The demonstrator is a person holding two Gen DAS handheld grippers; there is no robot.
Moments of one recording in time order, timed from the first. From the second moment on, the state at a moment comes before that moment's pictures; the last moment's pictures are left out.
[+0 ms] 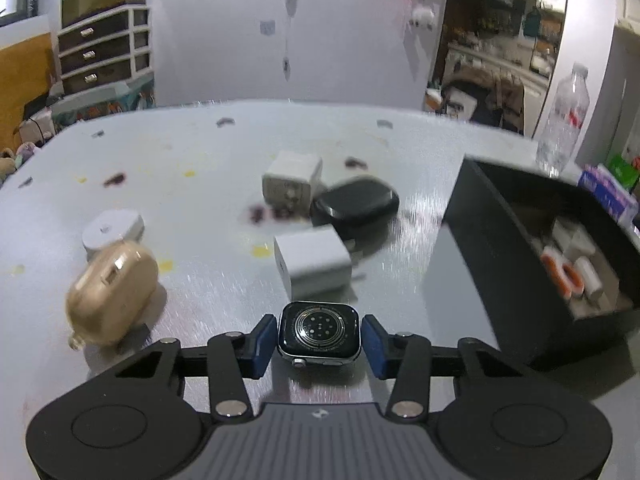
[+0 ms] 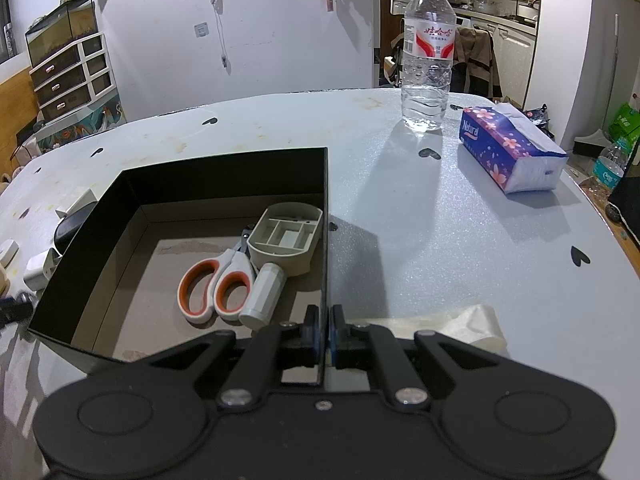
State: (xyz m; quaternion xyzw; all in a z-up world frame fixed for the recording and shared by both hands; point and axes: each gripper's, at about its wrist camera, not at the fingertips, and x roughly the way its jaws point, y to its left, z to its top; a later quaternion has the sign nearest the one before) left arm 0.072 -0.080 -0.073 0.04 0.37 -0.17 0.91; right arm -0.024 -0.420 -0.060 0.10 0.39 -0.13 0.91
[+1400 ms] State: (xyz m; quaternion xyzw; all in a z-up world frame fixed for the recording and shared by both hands) left arm 0.141 -0.290 -0.062 0.00 0.46 -0.27 0.85; right arm -0.023 -0.421 -0.060 0.10 0.39 -0.13 0.91
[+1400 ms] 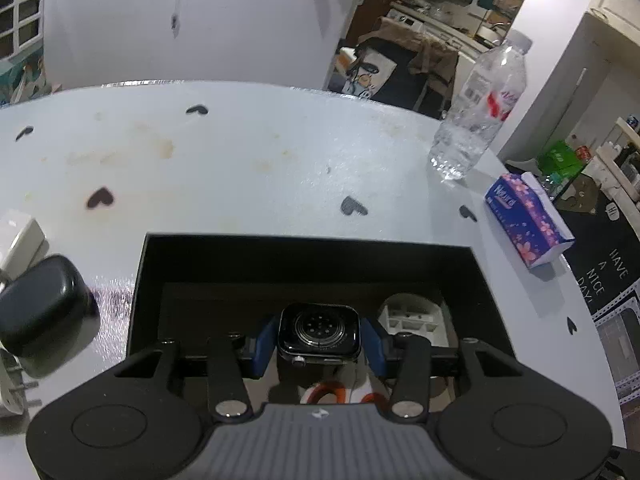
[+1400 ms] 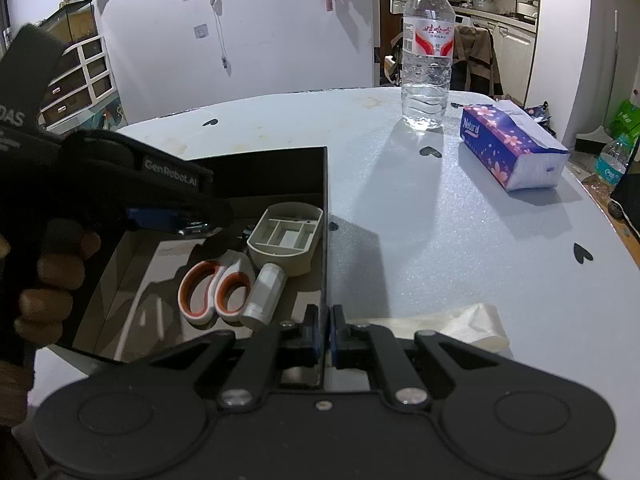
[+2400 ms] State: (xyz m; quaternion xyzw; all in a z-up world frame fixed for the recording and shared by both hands) left arm 0.062 -0.228 -0.005 0.08 0.33 -0.35 0.87; right arm -0.022 -0.421 -0.061 0.10 0.39 -0.13 0.91
